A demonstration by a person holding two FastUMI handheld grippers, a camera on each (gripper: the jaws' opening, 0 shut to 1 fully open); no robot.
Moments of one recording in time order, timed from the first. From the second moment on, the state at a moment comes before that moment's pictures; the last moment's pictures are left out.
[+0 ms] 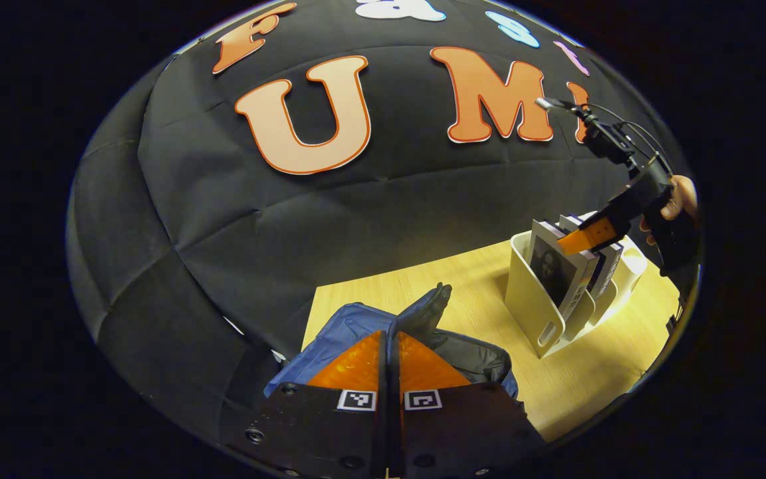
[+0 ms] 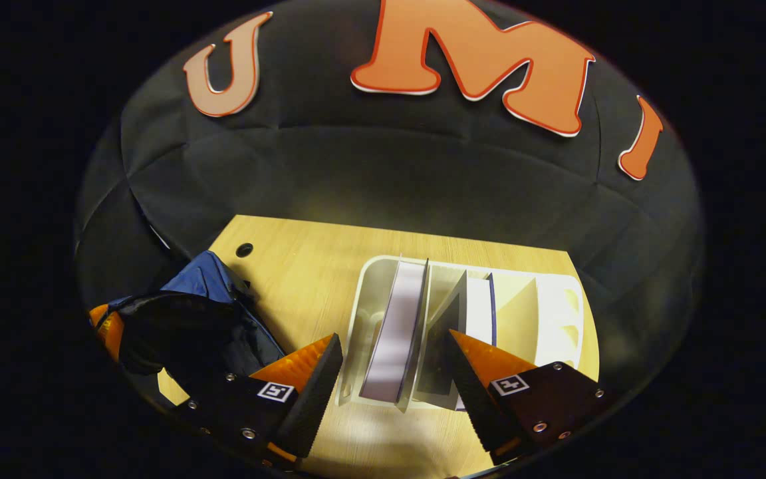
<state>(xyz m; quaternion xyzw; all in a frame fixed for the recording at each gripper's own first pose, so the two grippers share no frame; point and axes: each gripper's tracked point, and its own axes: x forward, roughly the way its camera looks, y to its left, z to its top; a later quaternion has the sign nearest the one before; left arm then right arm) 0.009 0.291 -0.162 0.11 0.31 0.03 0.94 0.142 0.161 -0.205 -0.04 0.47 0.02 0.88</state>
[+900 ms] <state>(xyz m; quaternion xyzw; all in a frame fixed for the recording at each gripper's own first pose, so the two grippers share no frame) 0.000 0.299 -0.178 0.06 0.31 0.01 0.95 0.143 0.144 -0.217 0.02 0.58 -0.03 0.81</state>
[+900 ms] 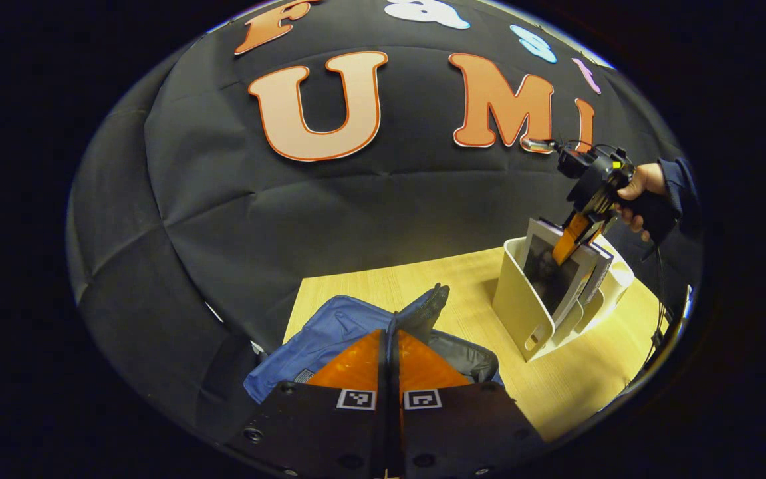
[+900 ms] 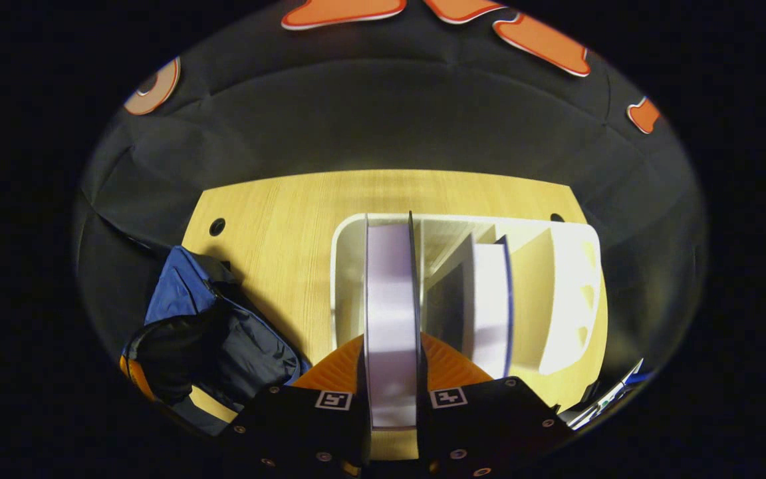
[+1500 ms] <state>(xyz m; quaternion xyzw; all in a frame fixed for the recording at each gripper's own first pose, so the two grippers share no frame) 0.013 0.303 -0.150 0.08 0.31 0.00 0.95 0.111 0.119 -0.089 0.12 0.47 0.02 0.87</state>
